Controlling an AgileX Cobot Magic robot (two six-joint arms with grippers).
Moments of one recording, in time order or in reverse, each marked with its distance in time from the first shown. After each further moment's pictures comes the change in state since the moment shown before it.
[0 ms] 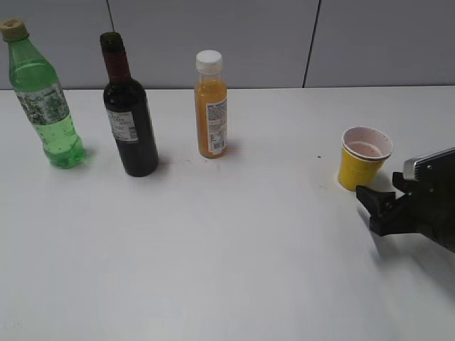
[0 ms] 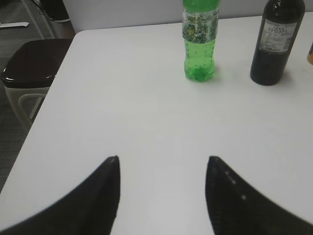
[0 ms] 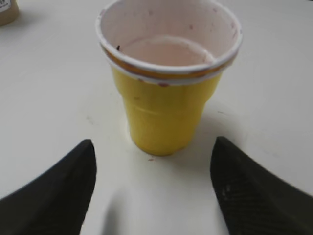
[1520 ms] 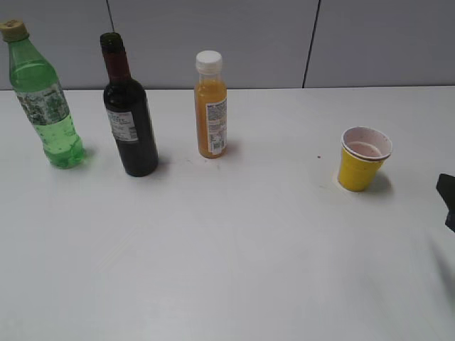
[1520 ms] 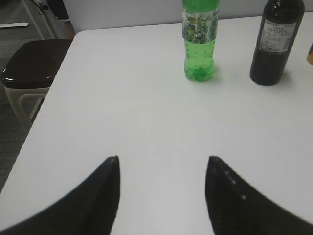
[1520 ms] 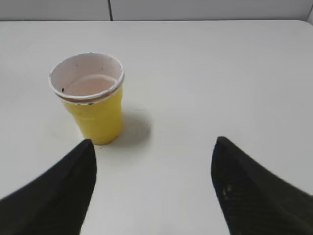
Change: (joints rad) left arm 0.000 0.000 0.000 0.000 -0.001 0.000; right arm 0.000 -0.749 0.263 0.273 0.419 0.111
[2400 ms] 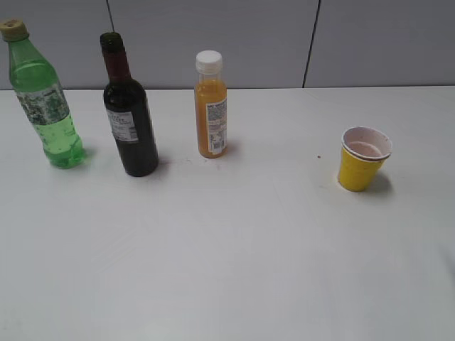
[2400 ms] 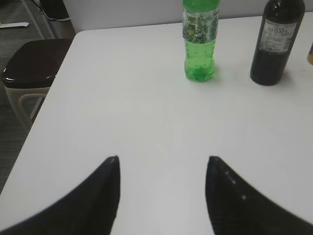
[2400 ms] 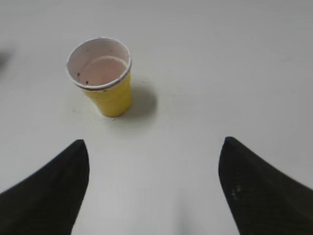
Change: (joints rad) left arm 0.000 0.000 0.000 0.002 0.000 0.000; right arm -0.009 -0.368 -0.291 0.500 0.920 -0.430
